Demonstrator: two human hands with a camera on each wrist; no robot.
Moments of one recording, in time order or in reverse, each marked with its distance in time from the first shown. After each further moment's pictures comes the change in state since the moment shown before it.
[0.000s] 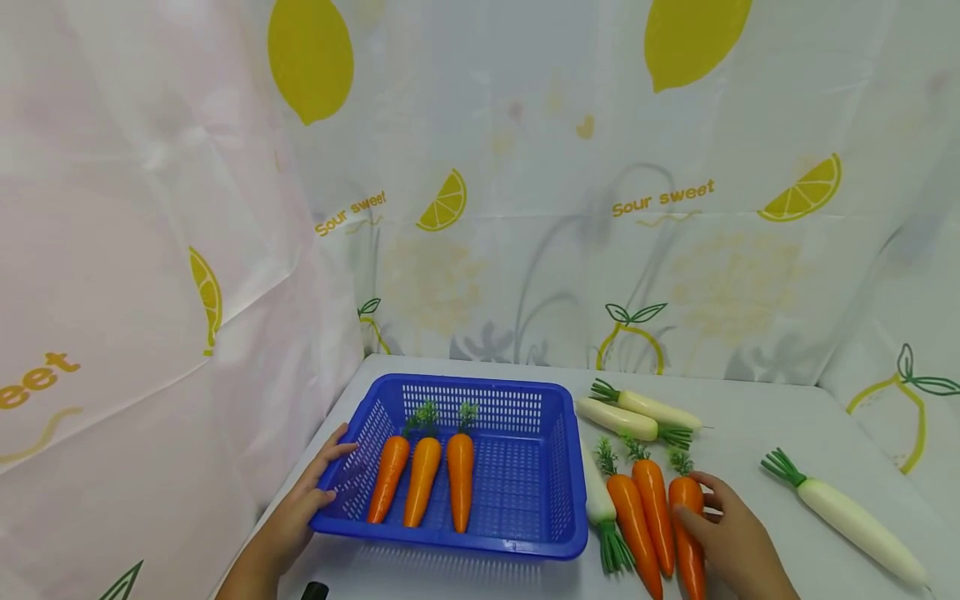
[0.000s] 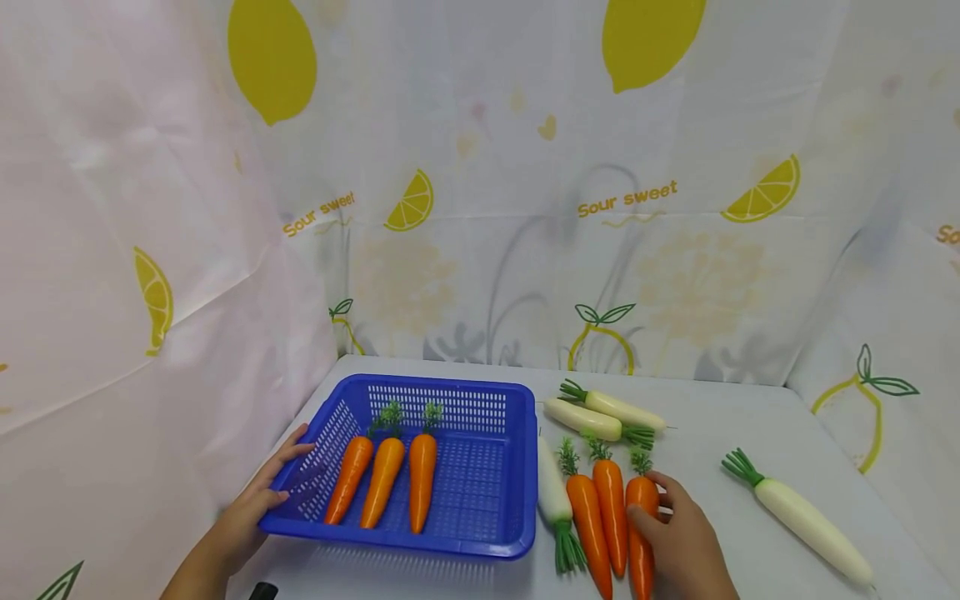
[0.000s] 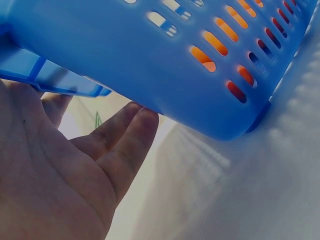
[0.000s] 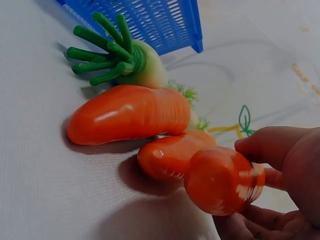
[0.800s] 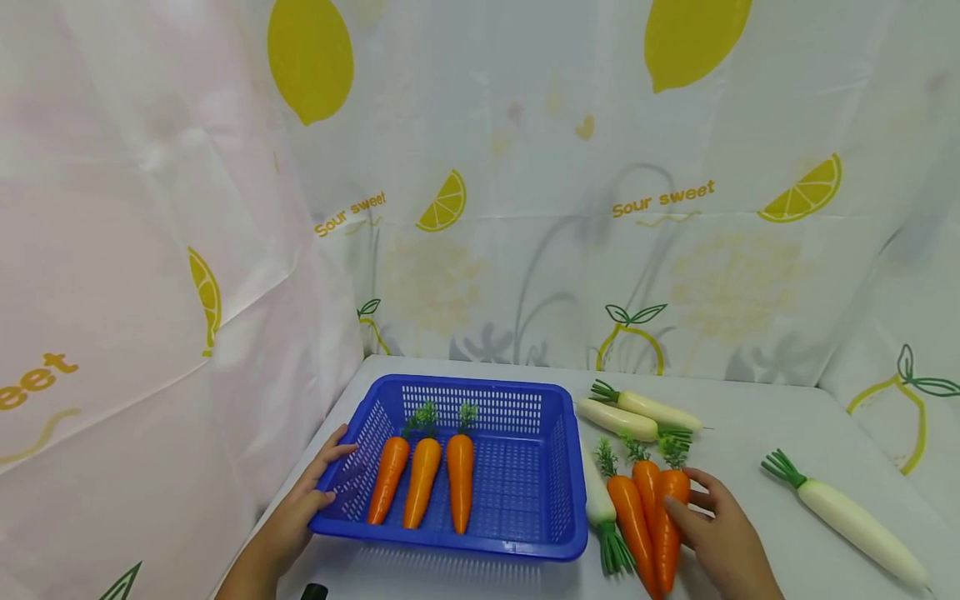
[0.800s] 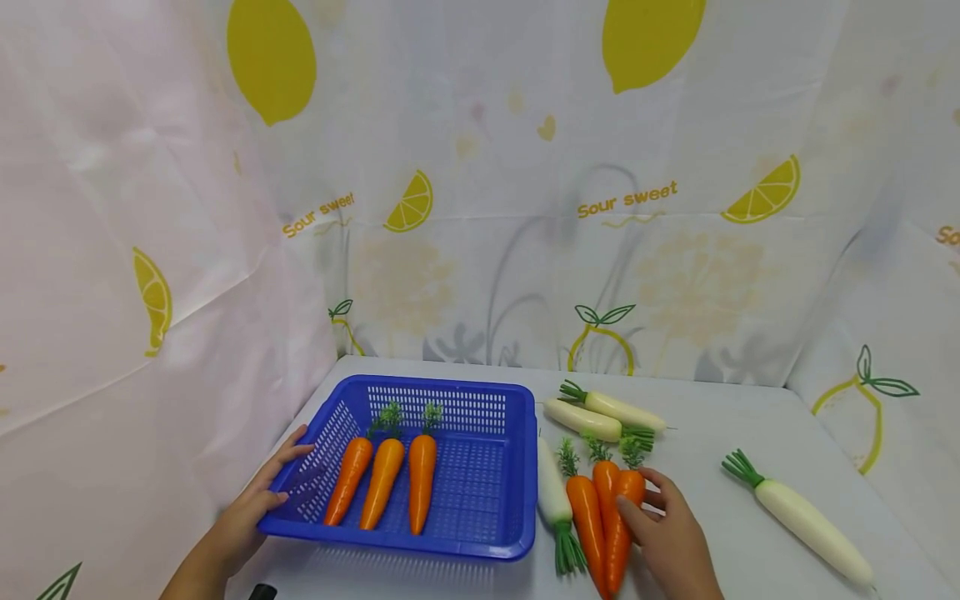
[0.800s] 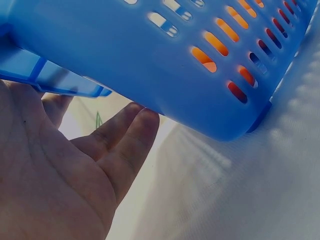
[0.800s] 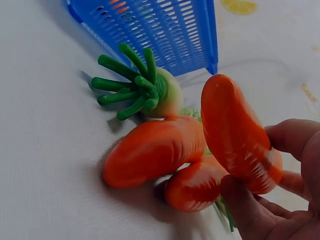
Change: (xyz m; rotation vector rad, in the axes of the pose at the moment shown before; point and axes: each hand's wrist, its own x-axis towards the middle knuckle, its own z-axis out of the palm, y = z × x) left_hand 0.001 -0.001 0.000 0.001 0.008 -0.010; right_hand -0.007 -0.016 0.011 0.270 0.026 0.043
